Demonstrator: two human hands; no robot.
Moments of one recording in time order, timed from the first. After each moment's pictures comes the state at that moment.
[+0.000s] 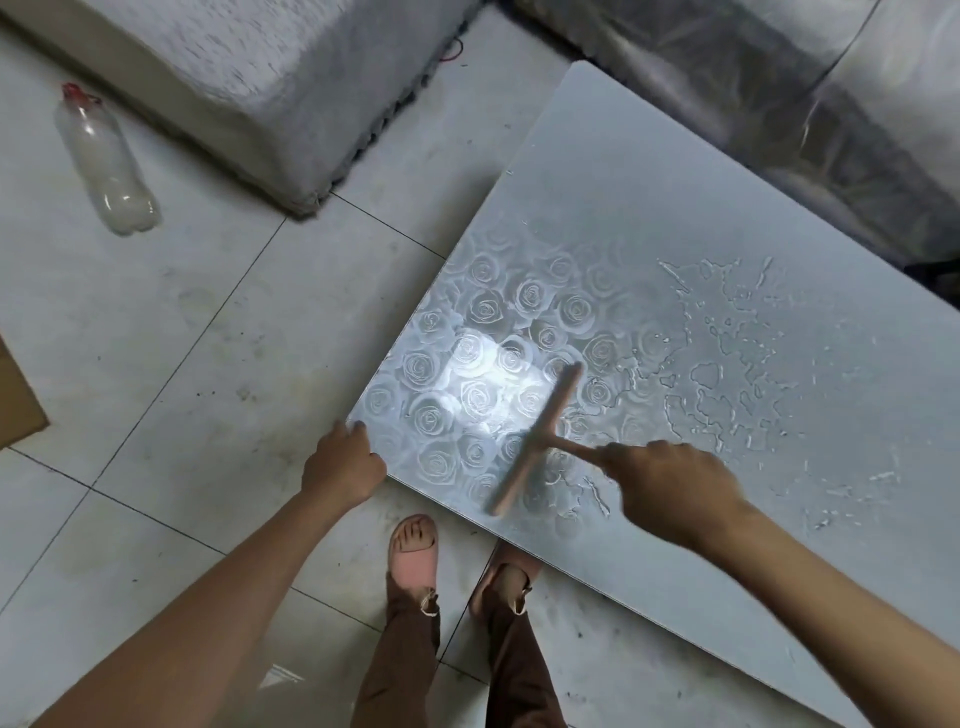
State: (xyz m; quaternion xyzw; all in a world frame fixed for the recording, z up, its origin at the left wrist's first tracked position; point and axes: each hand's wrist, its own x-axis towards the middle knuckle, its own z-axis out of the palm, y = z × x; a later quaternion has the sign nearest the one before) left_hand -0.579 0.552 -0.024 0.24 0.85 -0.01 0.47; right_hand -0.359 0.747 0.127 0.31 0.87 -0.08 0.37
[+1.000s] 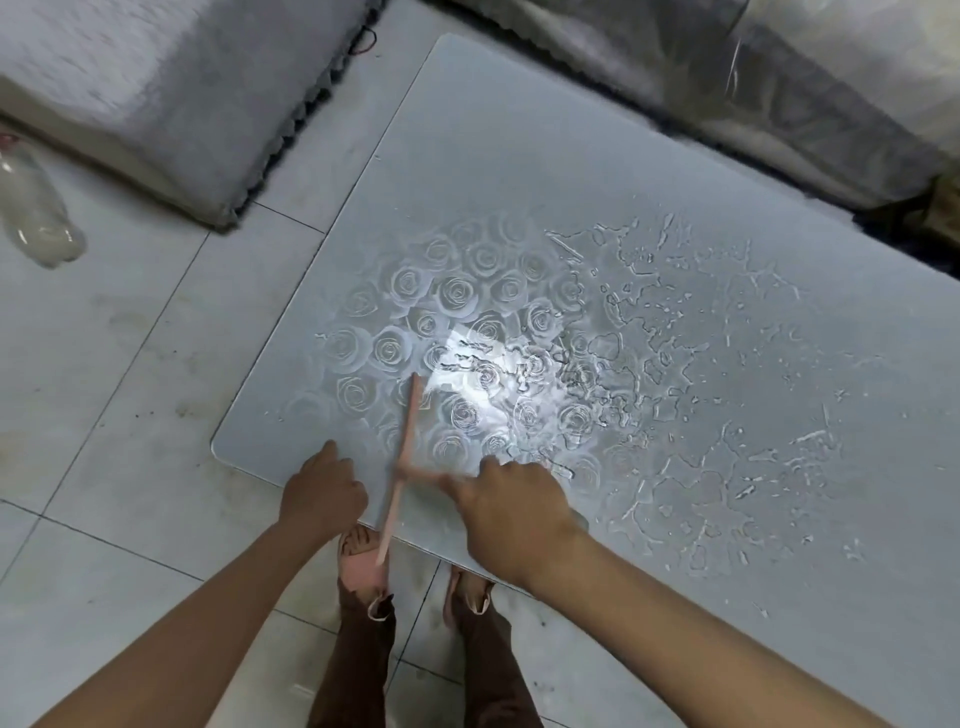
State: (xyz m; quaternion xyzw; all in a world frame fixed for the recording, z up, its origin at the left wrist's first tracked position) left_hand -0.457 0.622 -0.017 0.30 0.85 -0.06 0.43; right_hand -0.303 0.753 0.110 0.17 0.91 -0.17 0.33
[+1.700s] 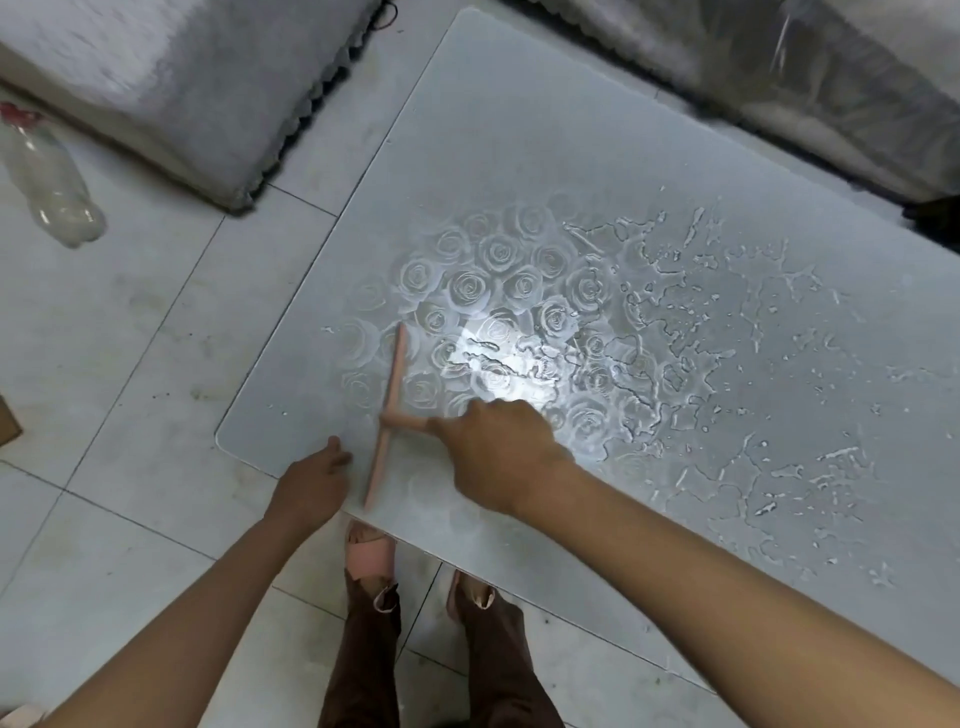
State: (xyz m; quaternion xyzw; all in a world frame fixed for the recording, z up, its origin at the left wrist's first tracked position) left_hand -0.469 0.615 -0.025 0.20 0.86 0.07 0.46; right_hand -0.342 0.801 0.098 0.15 0.93 -0.18 0.27
